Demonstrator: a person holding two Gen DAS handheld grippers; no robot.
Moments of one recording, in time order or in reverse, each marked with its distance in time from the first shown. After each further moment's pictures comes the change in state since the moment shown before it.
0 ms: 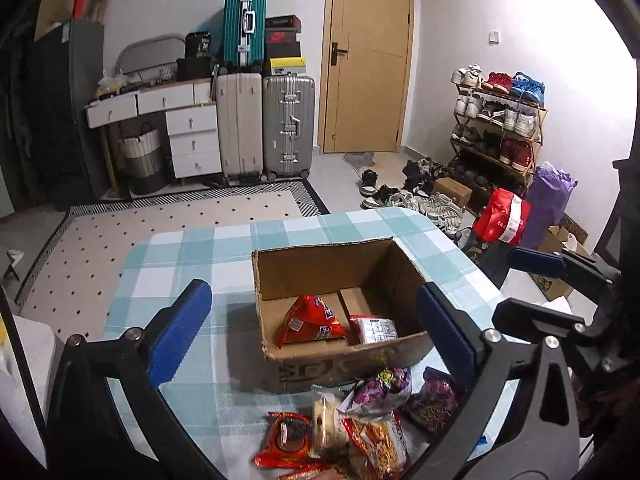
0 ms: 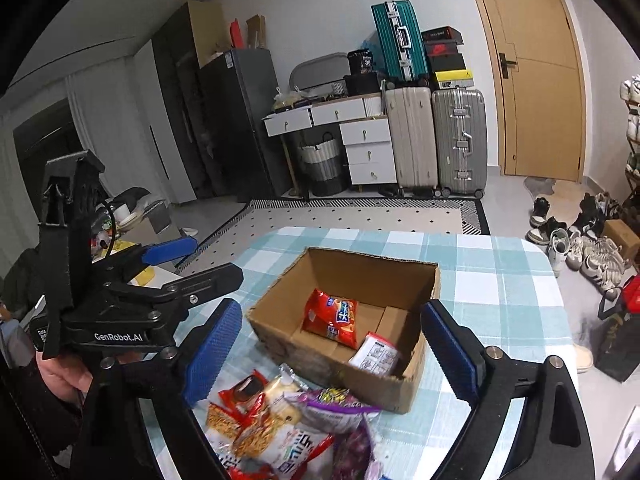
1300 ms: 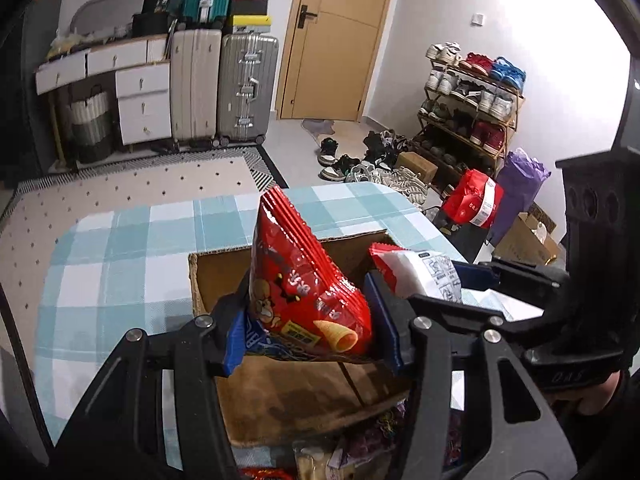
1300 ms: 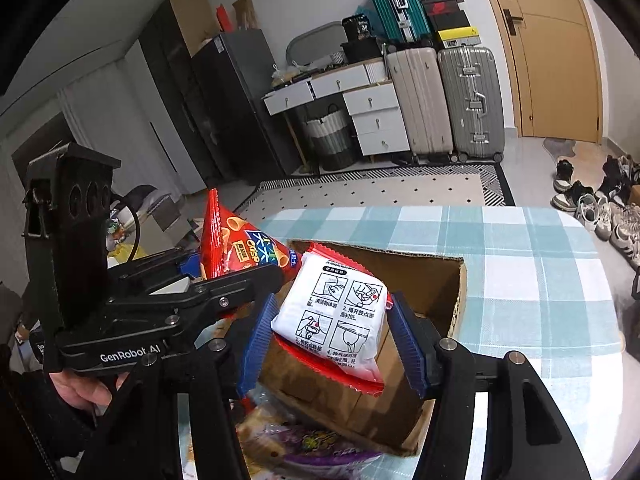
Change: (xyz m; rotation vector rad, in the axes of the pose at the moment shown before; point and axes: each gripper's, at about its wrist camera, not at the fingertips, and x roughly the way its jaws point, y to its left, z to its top) left arm 0.170 0.018 0.061 -0.048 0.156 -0.207; right arm 0.111 -0.046 0.017 0.094 0.132 0.083
